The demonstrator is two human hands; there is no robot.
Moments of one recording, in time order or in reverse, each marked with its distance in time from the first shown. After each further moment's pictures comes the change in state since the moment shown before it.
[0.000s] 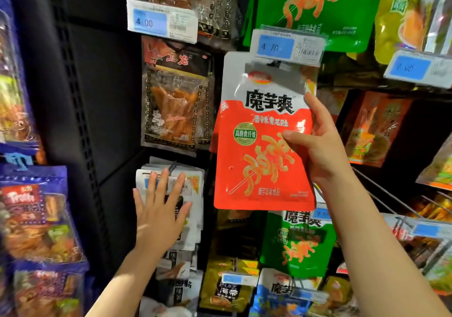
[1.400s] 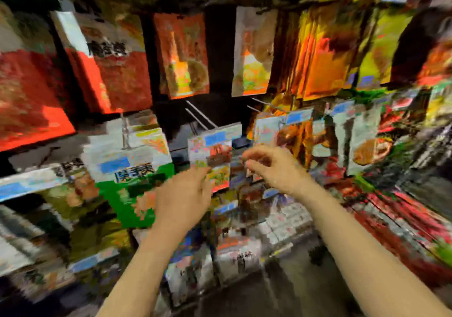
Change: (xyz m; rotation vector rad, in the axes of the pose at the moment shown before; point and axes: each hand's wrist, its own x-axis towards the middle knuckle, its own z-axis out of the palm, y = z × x) left_hand -0.083 0.413 0.016 -0.351 -0.271 0.565; right_hand -0.177 -0.025 -0.353 -1.021 0.099 0.230
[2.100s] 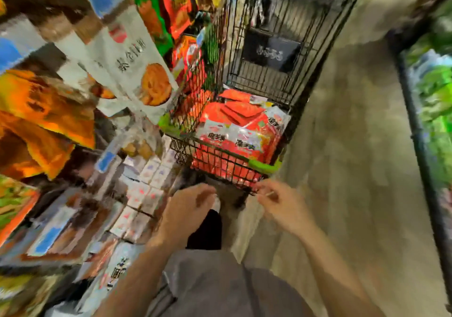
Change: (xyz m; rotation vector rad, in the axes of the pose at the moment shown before) left_hand 0.047 0.374 0.319 -0.581 -0.902 0.361; right_hand -0.268 0.337 -0.179 0.013 0.385 1.085
